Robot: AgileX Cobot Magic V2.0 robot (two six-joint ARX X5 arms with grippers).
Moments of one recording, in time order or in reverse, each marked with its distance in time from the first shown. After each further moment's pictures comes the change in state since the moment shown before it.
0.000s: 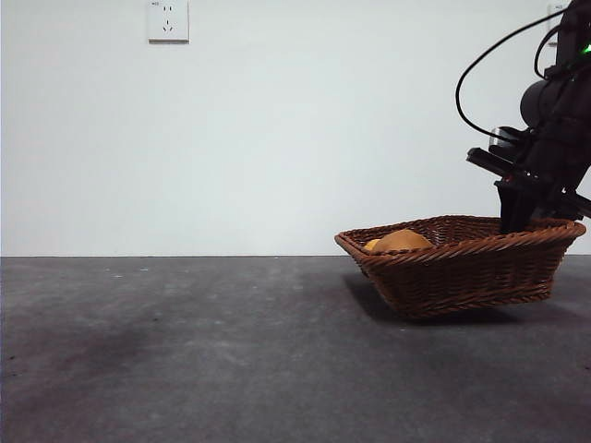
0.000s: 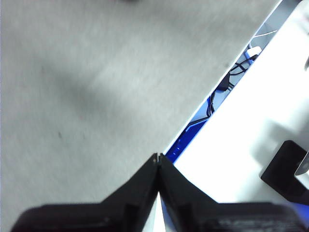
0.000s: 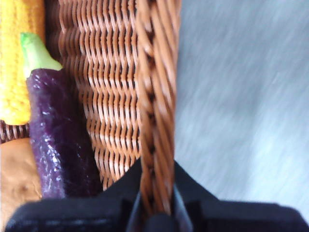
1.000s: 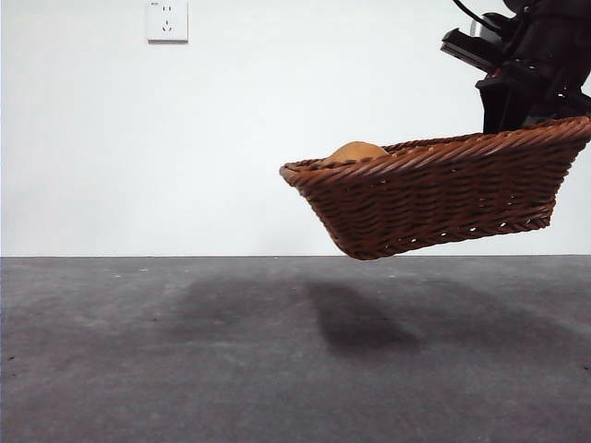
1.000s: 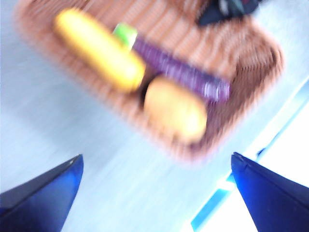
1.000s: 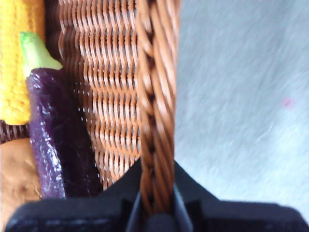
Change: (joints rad) left arm 0.145 0.681 0.639 0.002 0.031 0.072; right arm 0.243 -0.497 -0.332 0.006 0.086 0.174
